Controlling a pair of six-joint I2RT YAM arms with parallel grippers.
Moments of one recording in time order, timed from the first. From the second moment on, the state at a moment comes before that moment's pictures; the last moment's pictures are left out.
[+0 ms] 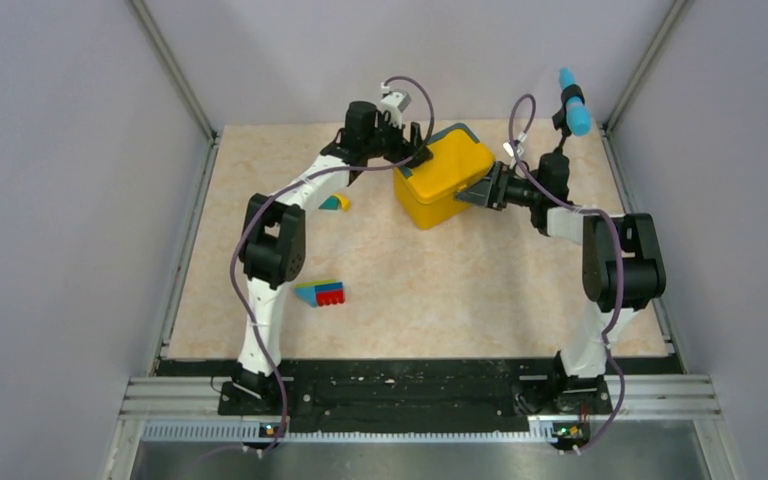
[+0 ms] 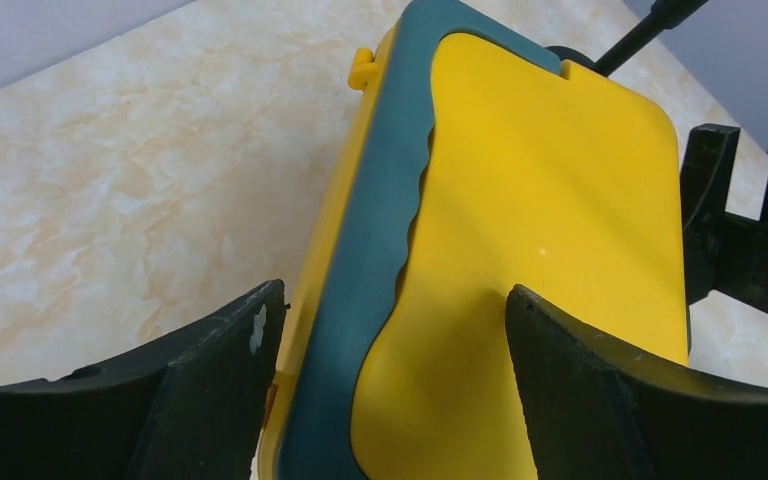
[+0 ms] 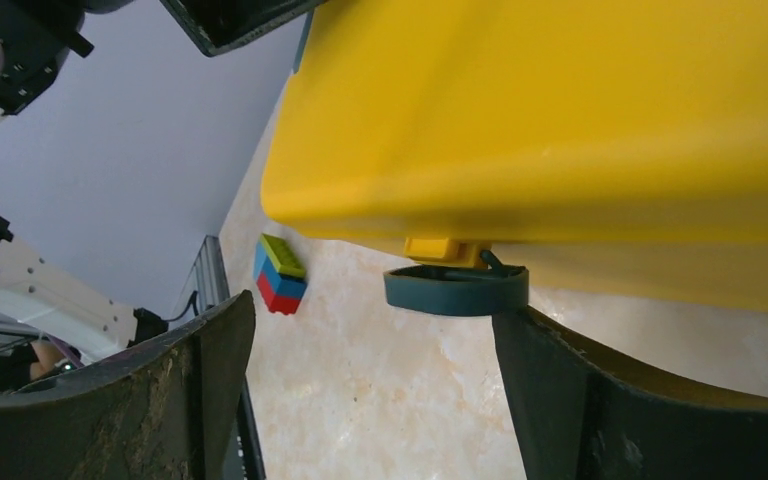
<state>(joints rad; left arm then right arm) -0.41 2.24 1.90 -0.02 0.52 -0.17 0.05 1.84 0.99 0.53 -1.04 0.60</state>
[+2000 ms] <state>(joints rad) -0.46 2.14 1.77 0.00 0.35 -0.05 0.04 1.88 1.05 0.40 -0.96 0.63</state>
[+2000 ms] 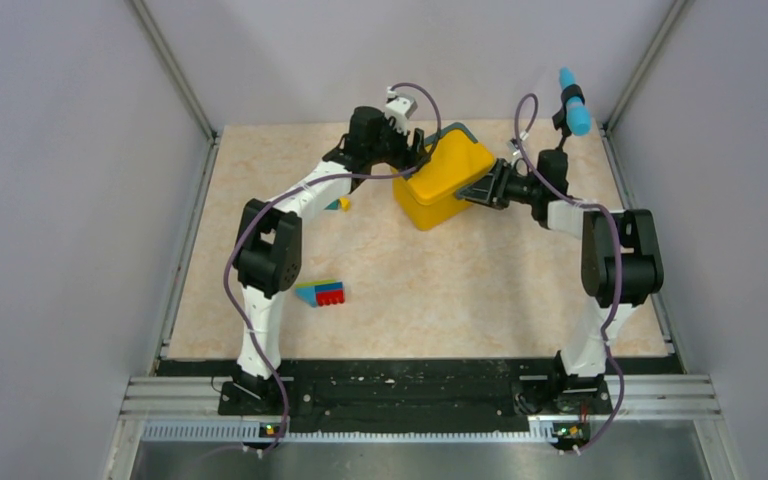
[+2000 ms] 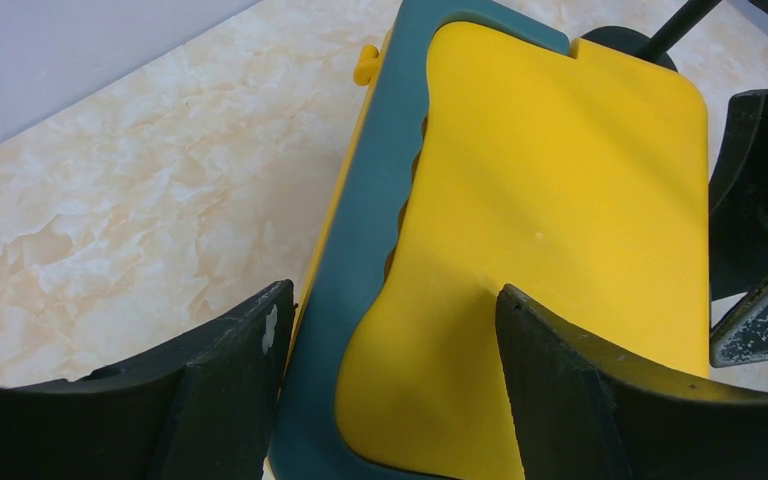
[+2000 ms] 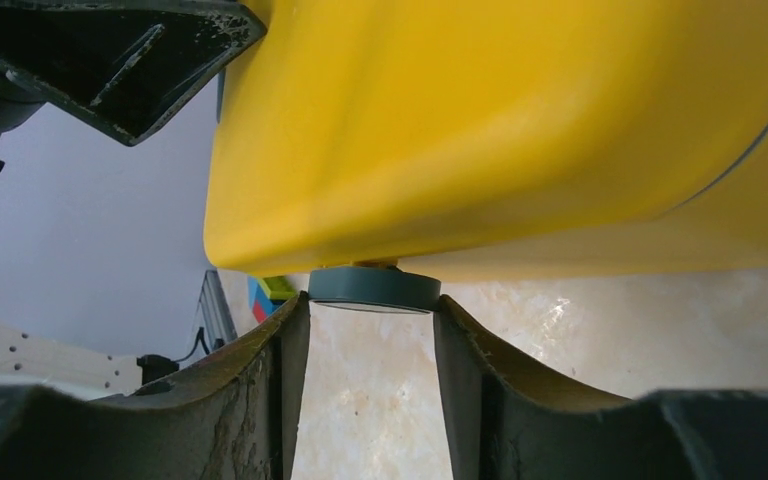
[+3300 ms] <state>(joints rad) -0.46 2.13 1.75 0.01 0.34 -0.05 0.03 1.94 1.12 0.42 -0.95 0.54</state>
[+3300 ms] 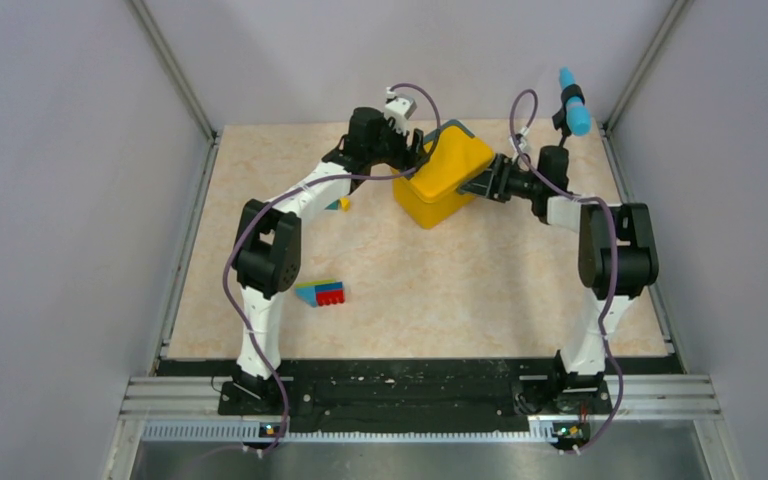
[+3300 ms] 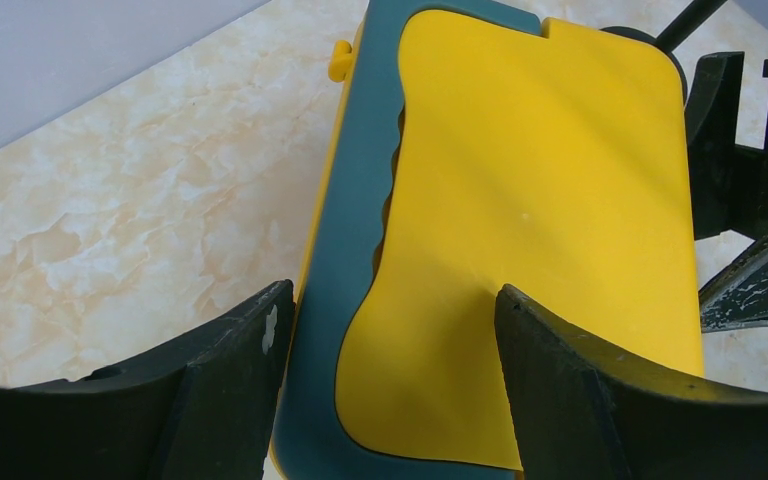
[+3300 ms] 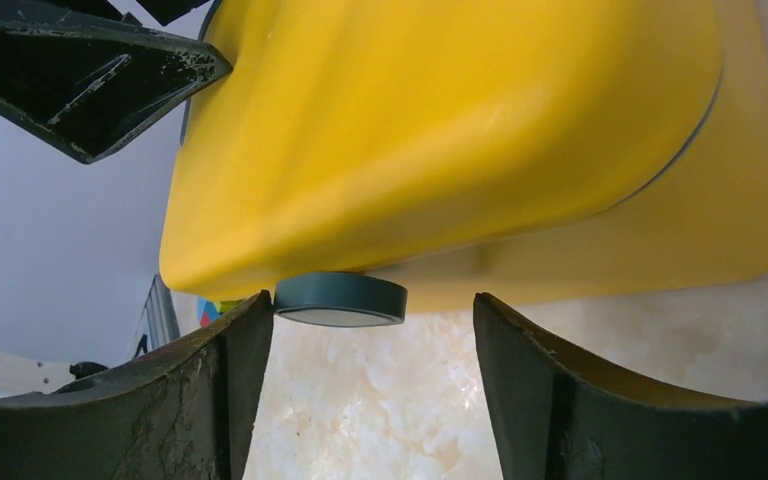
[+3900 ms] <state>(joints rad) -0.46 2.12 1.75 -0.02 0.35 -0.05 -0.05 1.79 1.00 0.43 -1.01 0.59</state>
